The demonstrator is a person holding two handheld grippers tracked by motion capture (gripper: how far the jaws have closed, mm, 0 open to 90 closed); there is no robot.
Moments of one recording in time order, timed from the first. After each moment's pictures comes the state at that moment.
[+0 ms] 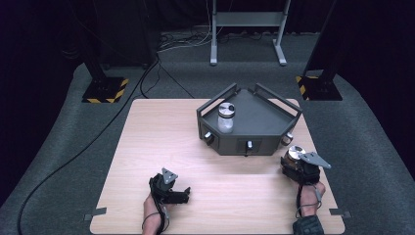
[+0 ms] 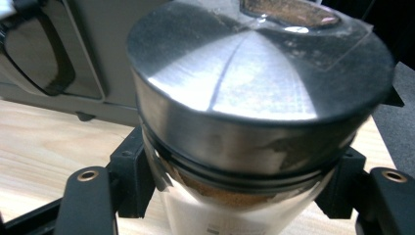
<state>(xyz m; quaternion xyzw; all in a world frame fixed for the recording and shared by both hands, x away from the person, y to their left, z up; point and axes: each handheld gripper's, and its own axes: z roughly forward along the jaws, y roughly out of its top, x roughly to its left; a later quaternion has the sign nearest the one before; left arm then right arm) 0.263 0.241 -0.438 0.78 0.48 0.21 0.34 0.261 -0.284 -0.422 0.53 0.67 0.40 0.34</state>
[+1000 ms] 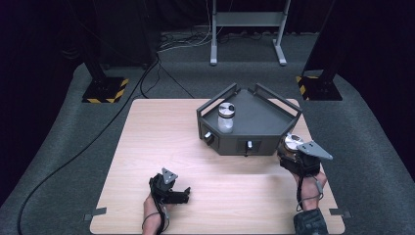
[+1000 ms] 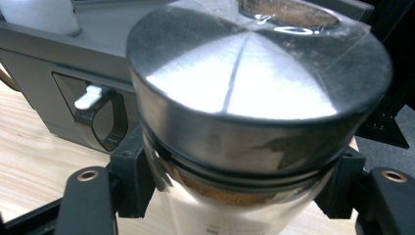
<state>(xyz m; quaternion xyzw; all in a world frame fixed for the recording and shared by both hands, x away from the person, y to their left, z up) 0.263 0.241 -0.438 0.78 0.48 0.21 0.34 0.258 -0.272 -0.376 0.48 0.68 0.42 0.36</state>
